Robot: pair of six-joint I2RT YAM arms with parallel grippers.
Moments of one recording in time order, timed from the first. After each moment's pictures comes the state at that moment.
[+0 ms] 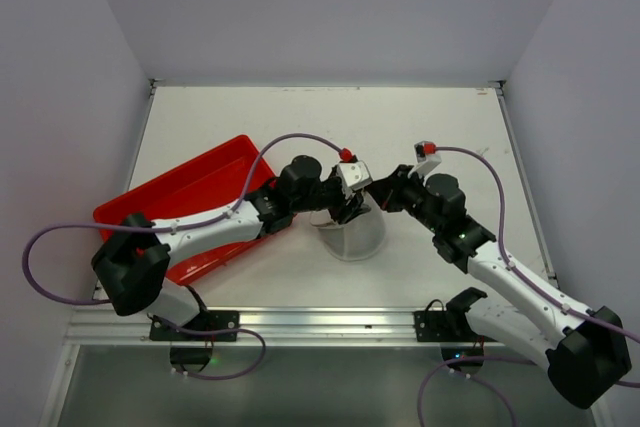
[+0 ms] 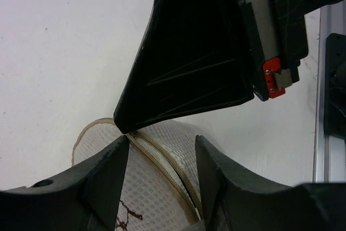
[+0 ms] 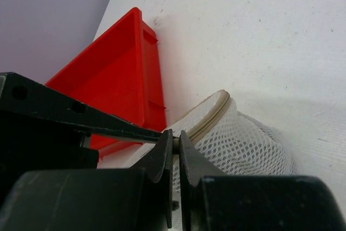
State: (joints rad) left arm -0.89 1.48 0.94 0.22 0.34 0.13; right arm 0.55 0.91 0.55 0.12 -0.07 0.66
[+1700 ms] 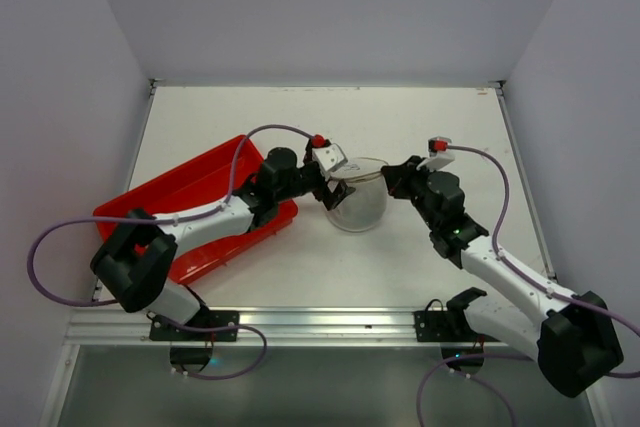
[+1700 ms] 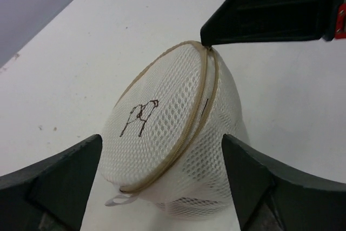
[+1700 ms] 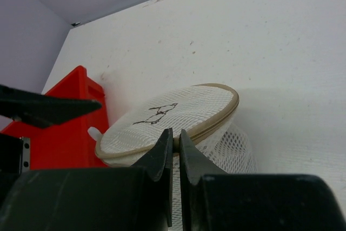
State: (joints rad) left arm -0.74 1.52 0.85 0.44 0.29 0.20; right arm 0.49 1.00 0.52 0.30 0.15 0.57
